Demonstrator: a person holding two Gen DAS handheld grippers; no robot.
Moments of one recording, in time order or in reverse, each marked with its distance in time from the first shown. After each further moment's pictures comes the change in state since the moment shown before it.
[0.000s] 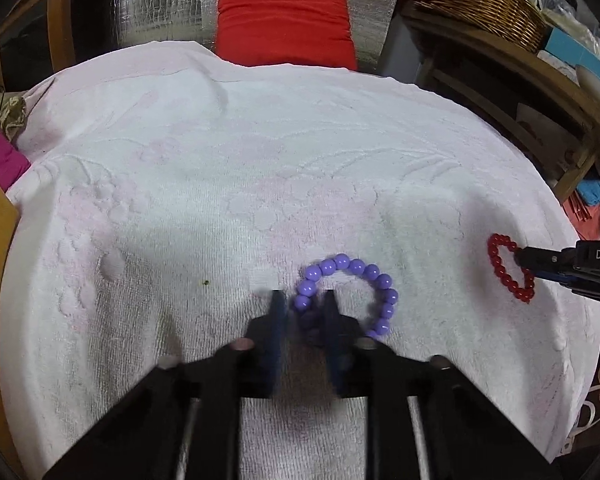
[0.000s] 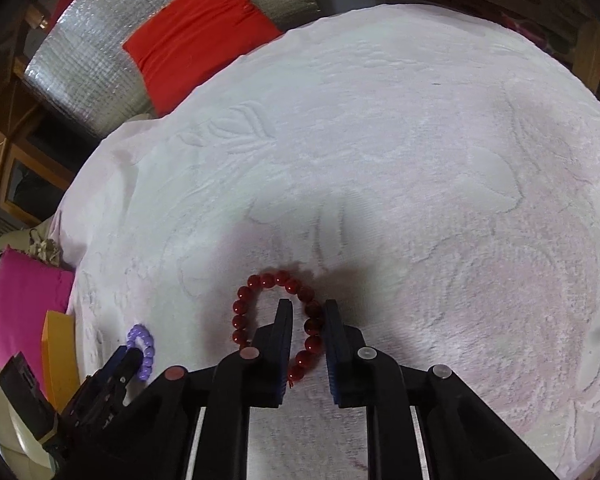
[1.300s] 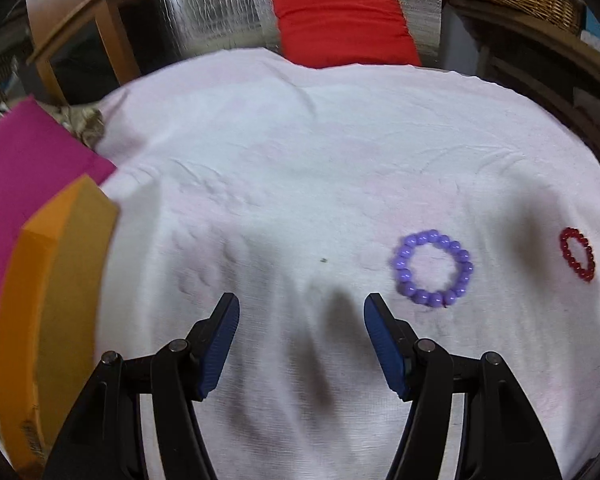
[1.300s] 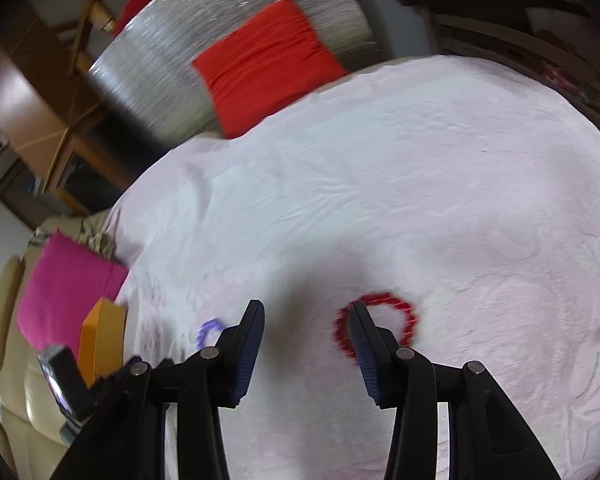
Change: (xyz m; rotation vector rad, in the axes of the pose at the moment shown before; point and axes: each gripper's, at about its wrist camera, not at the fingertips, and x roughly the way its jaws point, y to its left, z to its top) left arm -0.032 0.018 -0.007 -0.003 0.024 0.285; right arm -0.058 0.016 -0.003 -0.050 -0.121 0.110
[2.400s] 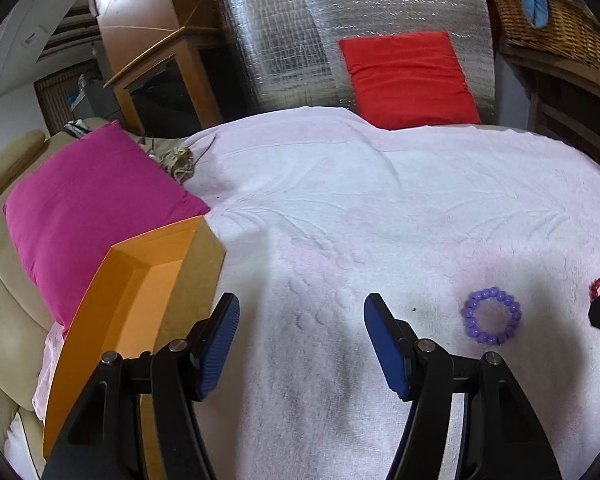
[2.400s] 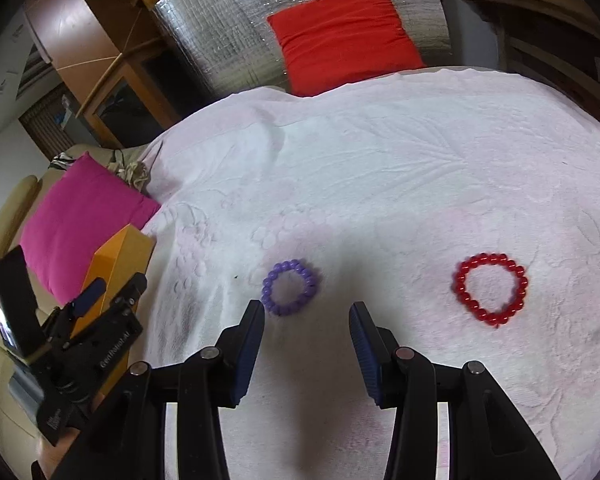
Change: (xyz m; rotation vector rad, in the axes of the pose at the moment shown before) left arm -0.054 0.037 0.001 -0.065 -0.202 0.249; right arm 0.020 0.095 -0.059 -0.263 0.048 0.056
